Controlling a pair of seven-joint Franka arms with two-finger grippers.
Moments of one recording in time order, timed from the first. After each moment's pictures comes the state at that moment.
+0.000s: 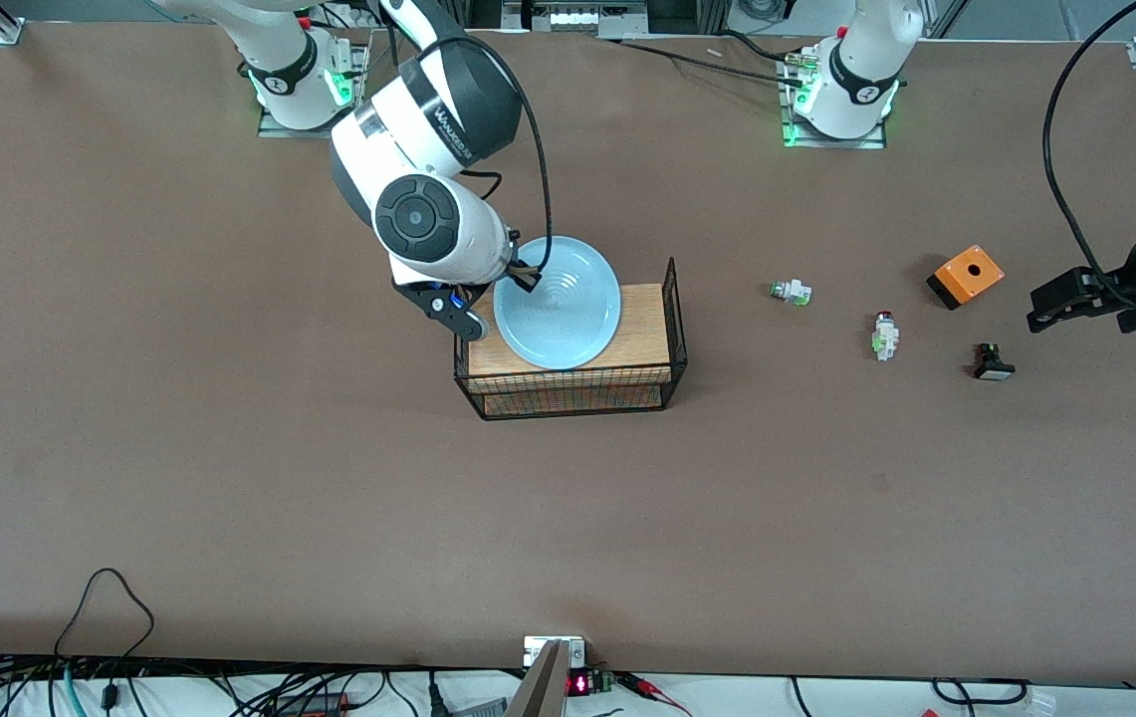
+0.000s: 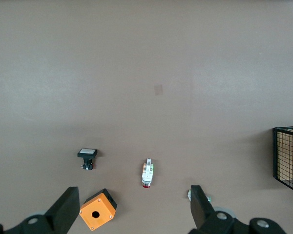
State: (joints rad) left arm 0.05 0.18 -0.03 -1.44 0.02 1.65 0.01; right arm 0.67 0.54 -0.05 -1.30 0.31 1.58 1.21
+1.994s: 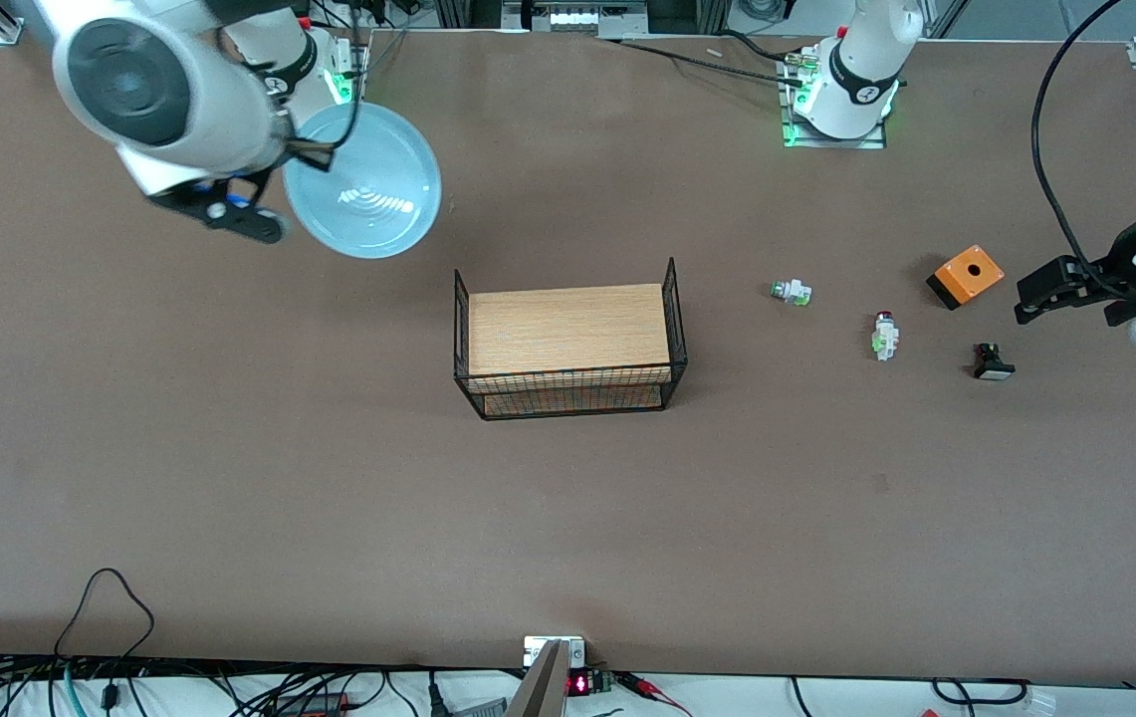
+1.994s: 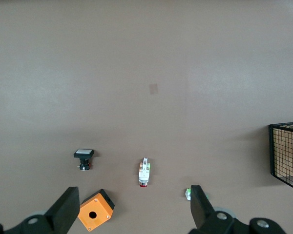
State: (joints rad) left arm 0.04 0.14 -0.04 -1.50 0.02 1.68 0.01; right arm 0.57 0.25 -0.23 -1.30 0.08 1.00 0.64
